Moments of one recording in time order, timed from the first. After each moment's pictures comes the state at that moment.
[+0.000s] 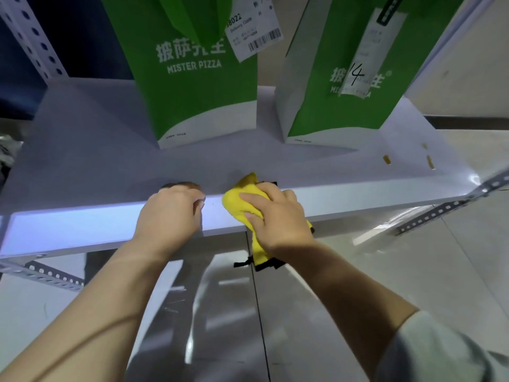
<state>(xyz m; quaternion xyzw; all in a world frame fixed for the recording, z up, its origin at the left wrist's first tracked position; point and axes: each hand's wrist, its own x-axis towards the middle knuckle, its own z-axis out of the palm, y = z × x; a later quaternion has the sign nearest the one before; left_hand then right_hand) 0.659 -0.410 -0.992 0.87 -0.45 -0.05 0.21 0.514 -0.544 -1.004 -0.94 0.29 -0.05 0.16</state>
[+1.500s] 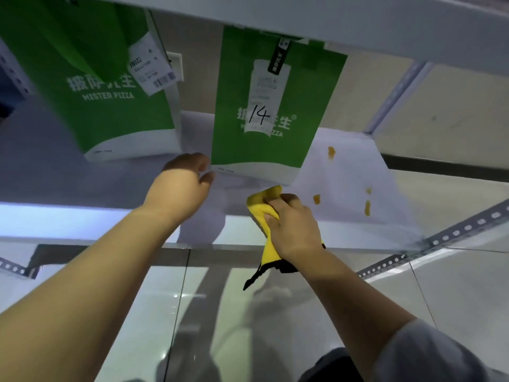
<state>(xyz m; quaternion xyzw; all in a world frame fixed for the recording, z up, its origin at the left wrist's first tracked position) 0.545 -0.591 -0.909 0.89 -0.35 -0.02 0.28 0.390 -0.732 -0.946 -0.92 0.33 0.00 0.19</state>
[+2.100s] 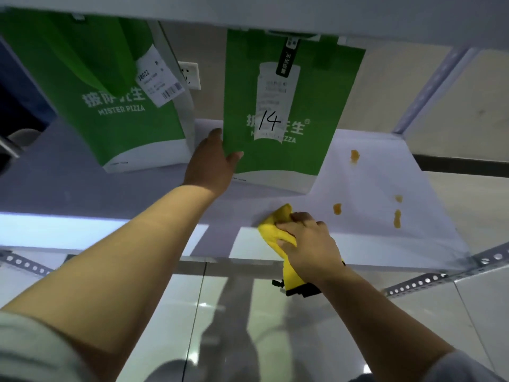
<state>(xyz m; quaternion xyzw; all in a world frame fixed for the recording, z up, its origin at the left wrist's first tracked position) 0.582 -0.659 -0.918 0.89 -0.27 -0.03 0.37 0.383 -0.758 -0.980 -0.94 0.27 0.04 0.21</state>
